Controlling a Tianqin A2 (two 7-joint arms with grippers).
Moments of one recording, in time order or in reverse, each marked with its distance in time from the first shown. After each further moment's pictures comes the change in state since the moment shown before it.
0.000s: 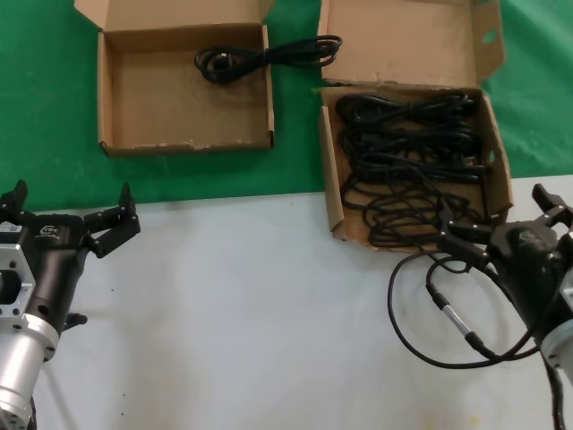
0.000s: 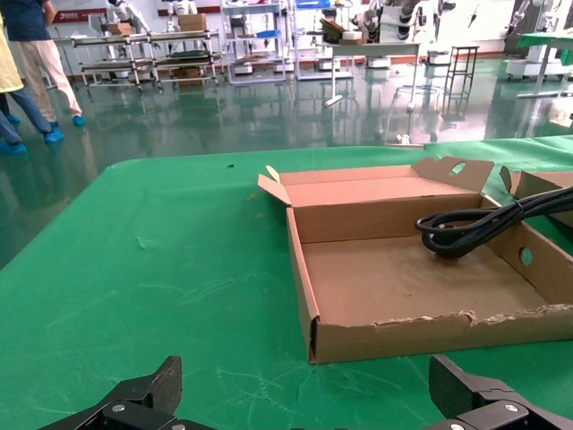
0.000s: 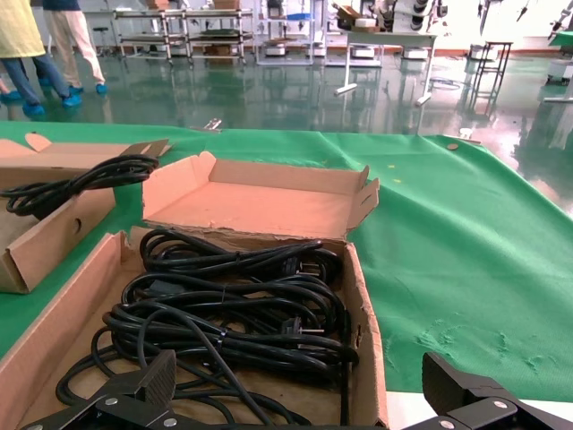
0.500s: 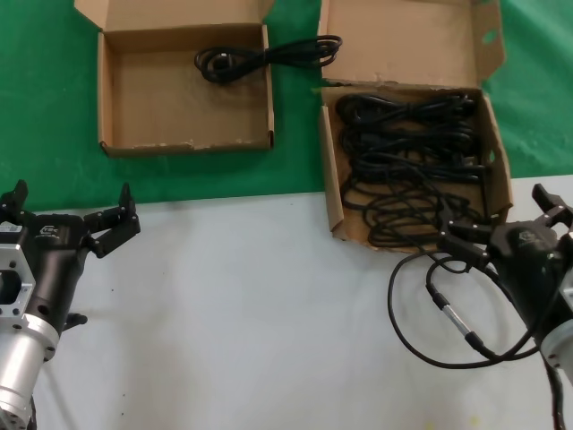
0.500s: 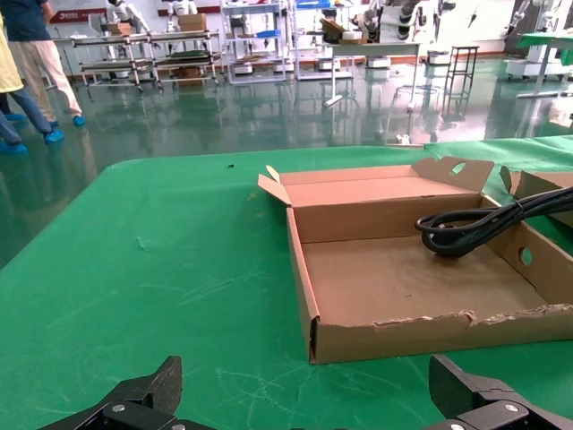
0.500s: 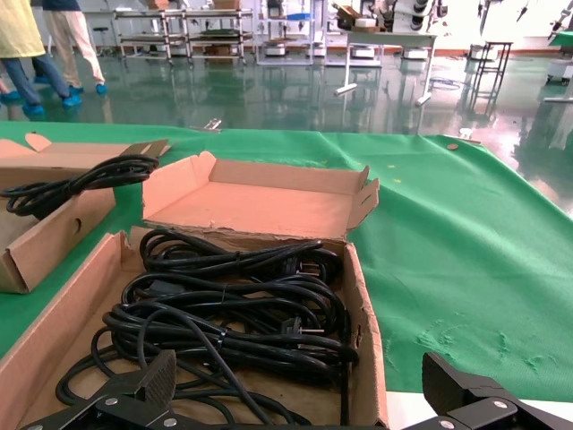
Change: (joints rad) left arm 0.000 0.000 0.000 0.000 0.000 0.000 0.000; right arm 0.000 0.000 0.000 0.000 0.000 0.000 0.000
